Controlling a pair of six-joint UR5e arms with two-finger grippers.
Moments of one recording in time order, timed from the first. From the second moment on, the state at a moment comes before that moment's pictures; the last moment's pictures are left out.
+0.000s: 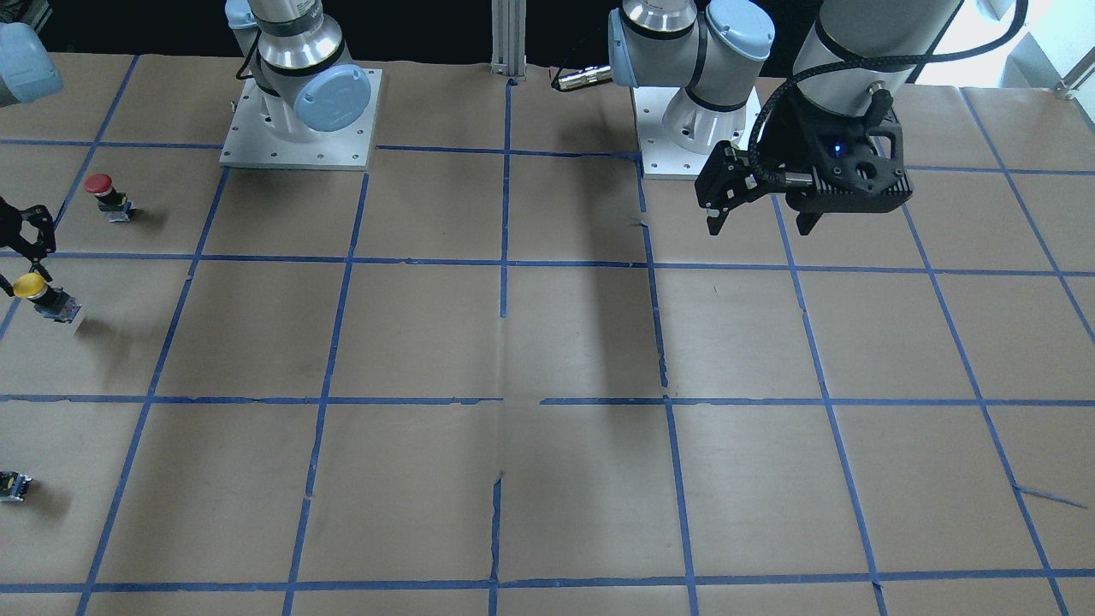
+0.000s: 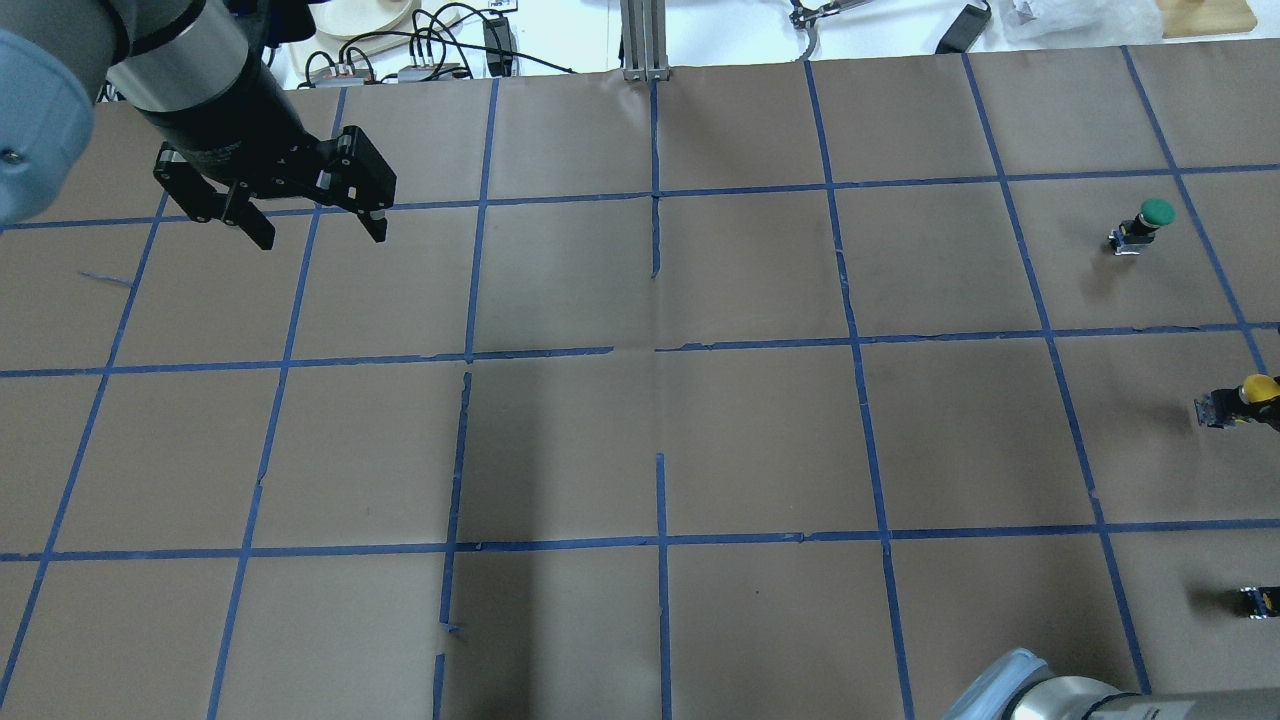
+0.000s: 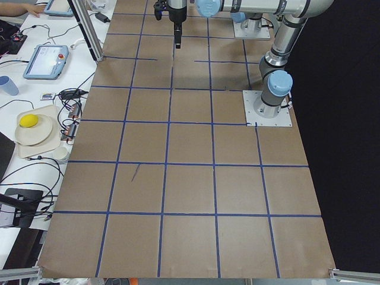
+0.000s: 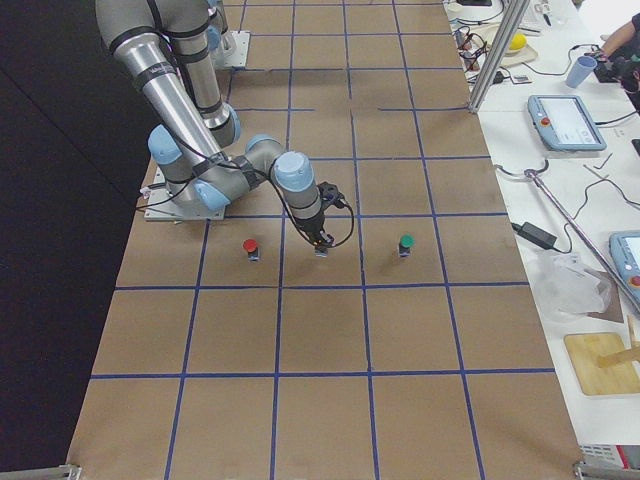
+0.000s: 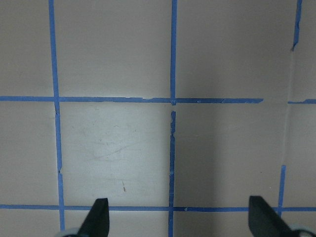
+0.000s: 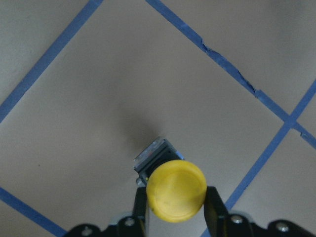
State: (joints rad) left arm -1.54 -1.58 -1.54 -1.58 1.57 0.00; right arm 0.68 -1.50 2.18 -2.40 -1.45 -1.52
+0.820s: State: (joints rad) left arm -1.55 -1.58 -1.53 -1.57 1.57 -0.01; right arm 0.69 -1.47 2.18 -2.39 -1.56 -0.58
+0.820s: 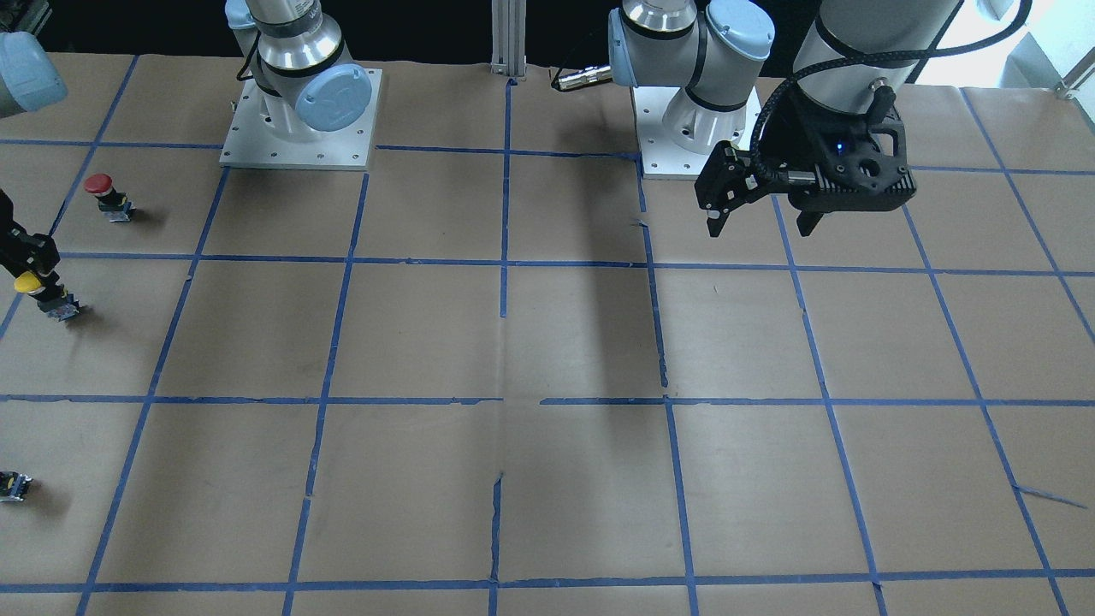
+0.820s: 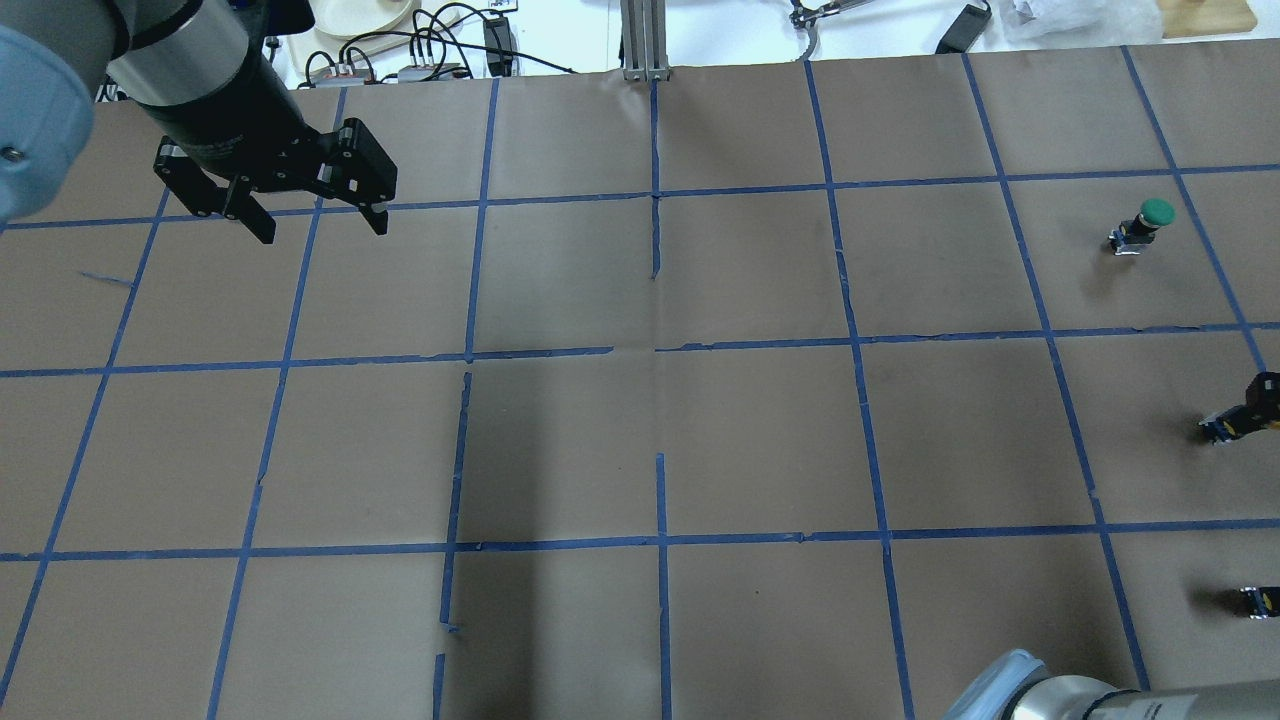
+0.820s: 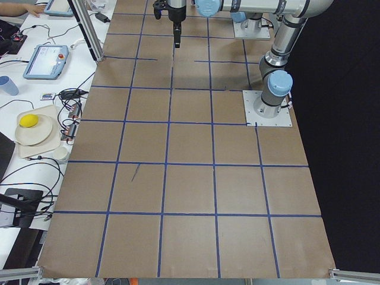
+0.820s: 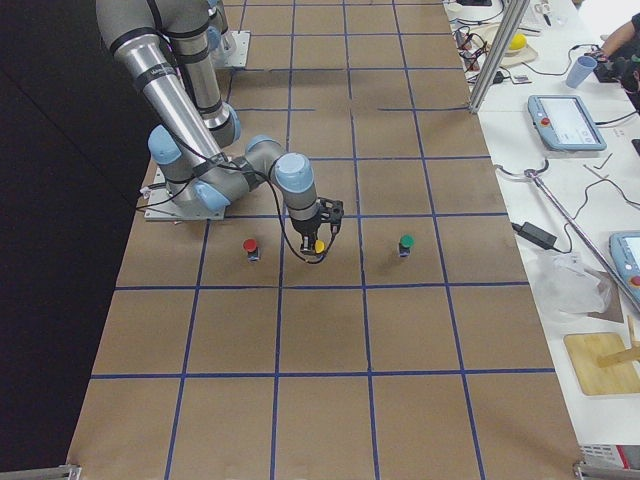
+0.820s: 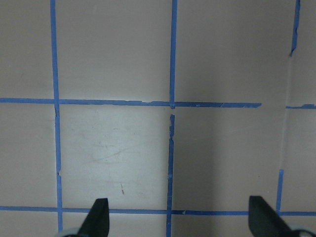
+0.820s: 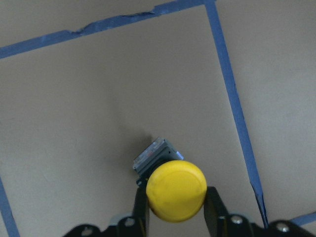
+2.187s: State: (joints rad) left arm -1.55 -1.58 -1.53 -1.58 1.56 -0.08; right arm 0.78 -1.46 2.13 -2.35 -1.61 -0.47
